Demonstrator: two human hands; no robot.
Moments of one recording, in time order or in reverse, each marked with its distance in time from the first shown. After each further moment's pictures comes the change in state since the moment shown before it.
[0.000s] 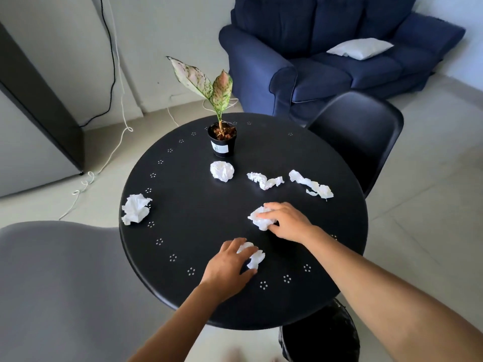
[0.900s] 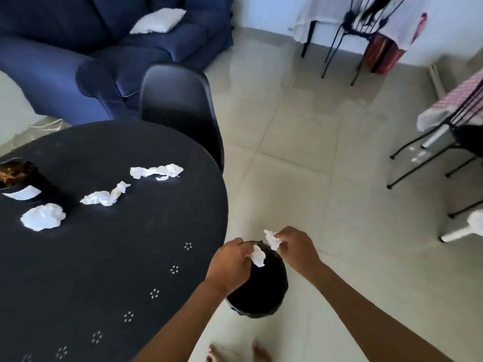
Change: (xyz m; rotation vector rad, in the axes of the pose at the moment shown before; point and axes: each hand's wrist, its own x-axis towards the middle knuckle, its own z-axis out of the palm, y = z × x) left_hand 0.017 0.186 0.100 -0.073 -0.257 0.573; right_hand -0.283 0.099 0.085 0.405 0.475 0.887
